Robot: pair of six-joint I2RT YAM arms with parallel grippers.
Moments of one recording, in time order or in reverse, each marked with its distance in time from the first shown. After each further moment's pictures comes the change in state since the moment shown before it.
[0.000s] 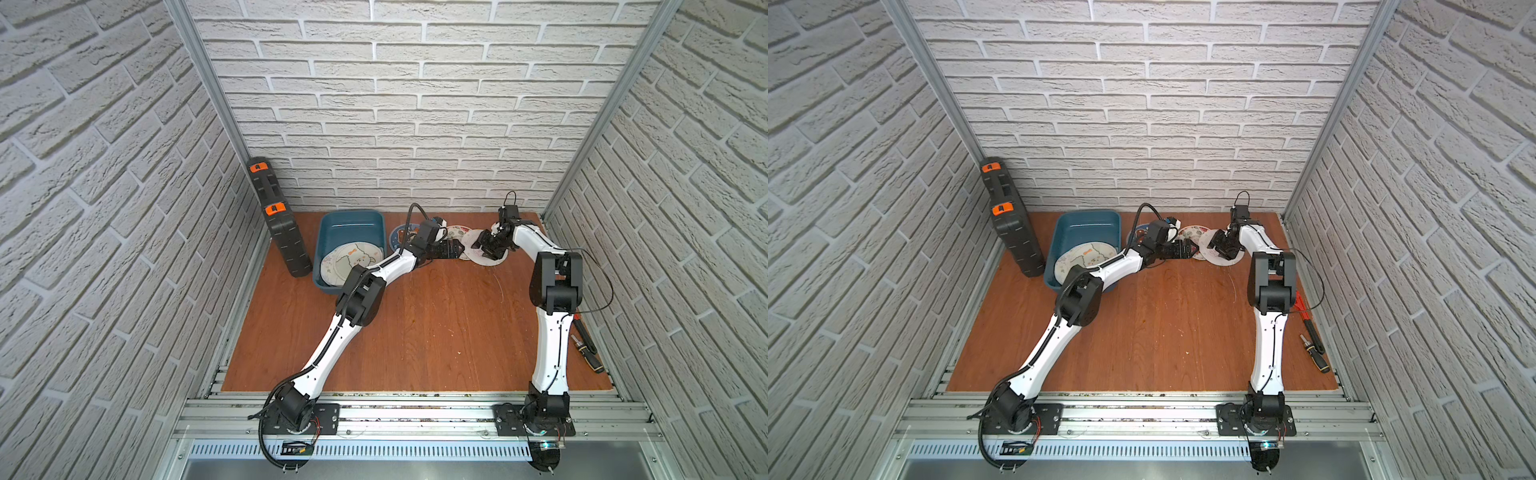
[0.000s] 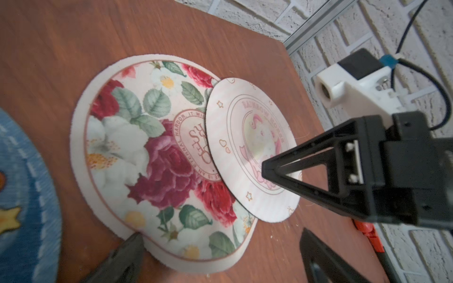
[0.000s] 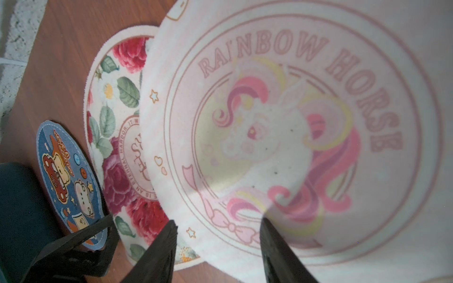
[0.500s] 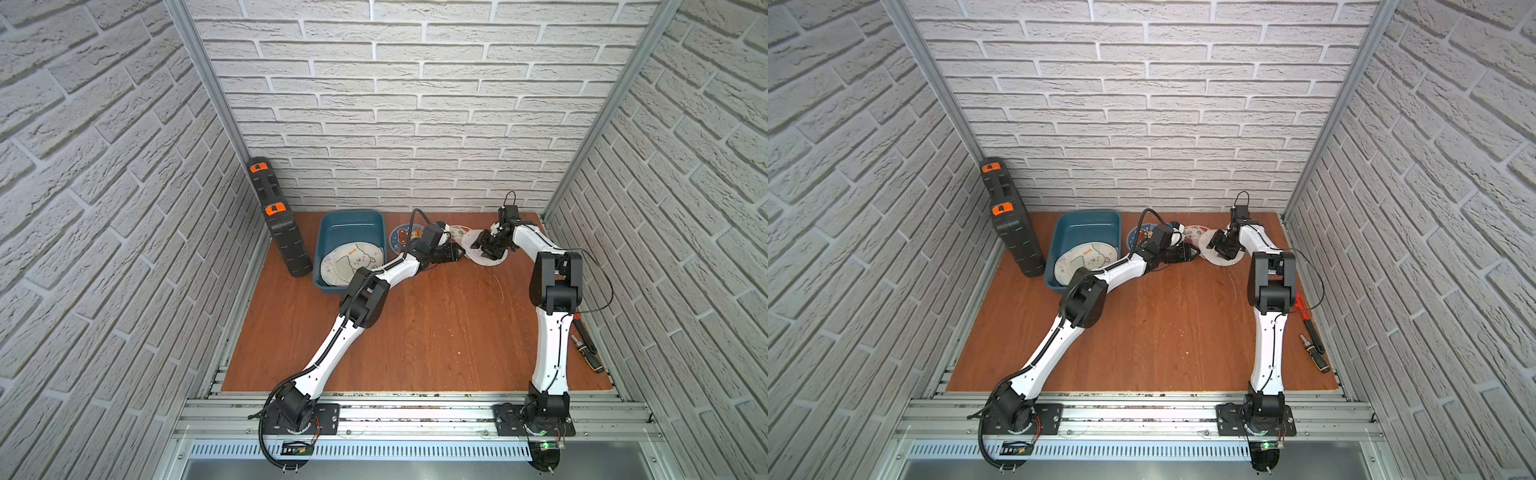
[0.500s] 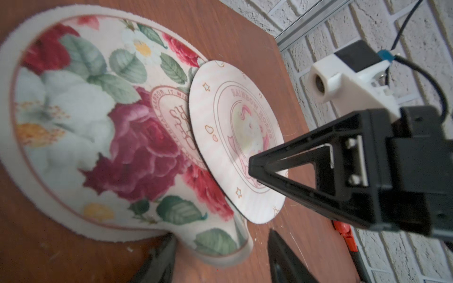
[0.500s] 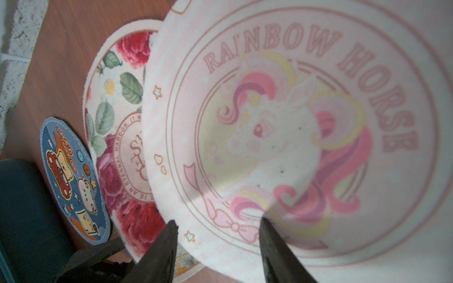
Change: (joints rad) left arm -0.019 0.039 0.008 0.053 0.035 -0.091; right arm 0.000 0.002 0.001 -0.001 -0.015 -0.004
